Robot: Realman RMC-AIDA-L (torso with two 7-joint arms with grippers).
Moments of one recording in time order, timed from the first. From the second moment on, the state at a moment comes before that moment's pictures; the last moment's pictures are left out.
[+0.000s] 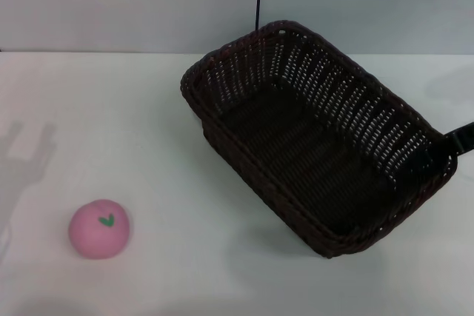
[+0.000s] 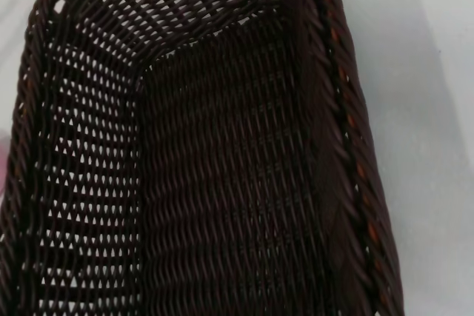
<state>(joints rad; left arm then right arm) -0.19 -2.06 -0.60 0.04 2.18 1.75 -0.93 0.73 1.94 -0.80 -0.82 -2.54 -1.69 2.29</state>
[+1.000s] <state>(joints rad) -0.19 -2.06 -0.60 0.01 2.17 1.75 -0.95 0.67 1.93 -0.69 -0.81 -2.36 -1.71 2.14</state>
